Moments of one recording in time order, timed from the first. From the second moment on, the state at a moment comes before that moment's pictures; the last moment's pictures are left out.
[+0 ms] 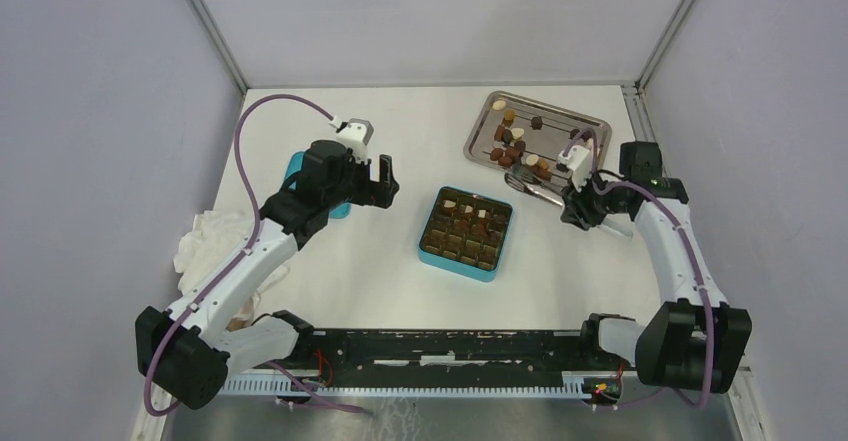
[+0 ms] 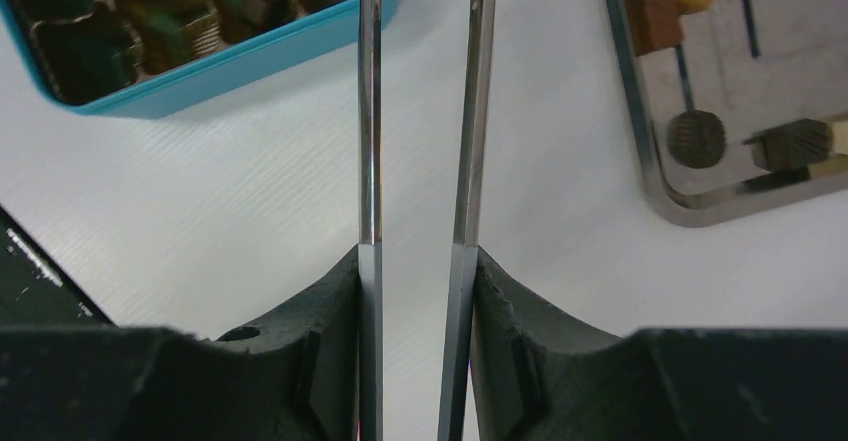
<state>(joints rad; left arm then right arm) -0.49 1.10 0.94 -0.37 0.01 -0.21 -0.10 1.16 0.92 -0.87 -0.62 -0.87</state>
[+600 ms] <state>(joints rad) -0.49 1.10 0.91 -0.40 -0.08 -0.12 -0.14 1.70 1.41 -0.68 -0.34 -0.61</state>
